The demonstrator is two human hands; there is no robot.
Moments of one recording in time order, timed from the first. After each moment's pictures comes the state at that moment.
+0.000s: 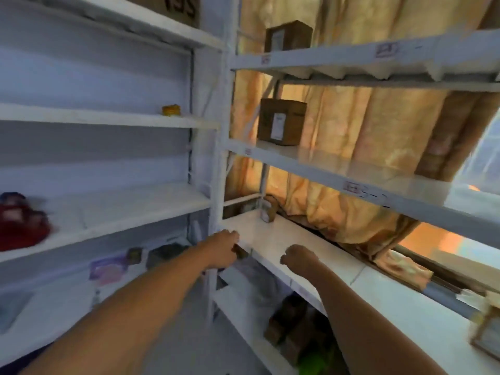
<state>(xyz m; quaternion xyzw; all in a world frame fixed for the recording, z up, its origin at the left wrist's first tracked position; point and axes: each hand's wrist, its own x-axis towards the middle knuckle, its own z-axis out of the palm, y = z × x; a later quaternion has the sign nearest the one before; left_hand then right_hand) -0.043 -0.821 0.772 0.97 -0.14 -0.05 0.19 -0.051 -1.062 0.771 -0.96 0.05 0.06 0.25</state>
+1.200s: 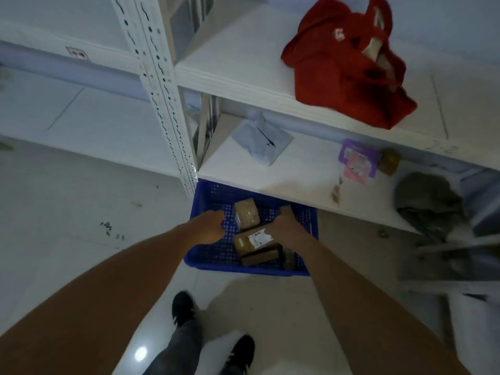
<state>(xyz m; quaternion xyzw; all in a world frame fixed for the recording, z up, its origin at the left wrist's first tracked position) -0.219 -0.031 0.340 0.82 0.38 -0.24 0.35 -0.021 -0.171 0.329 -0.82 -0.27 0.49 0.10</state>
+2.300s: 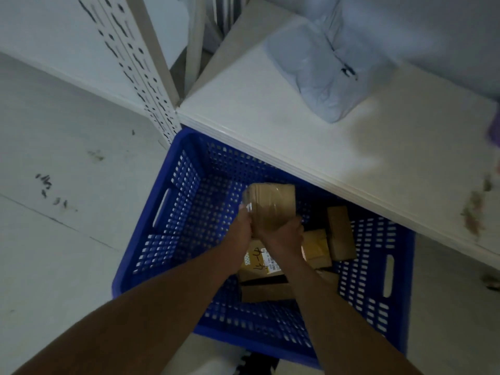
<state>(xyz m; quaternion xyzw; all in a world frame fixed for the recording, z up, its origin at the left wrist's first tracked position) -0.046 0.004 -0.064 0.24 0.62 0.10 0.74 0.033 -0.045 -0.116 -0.85 -0.14 0.45 0.22</state>
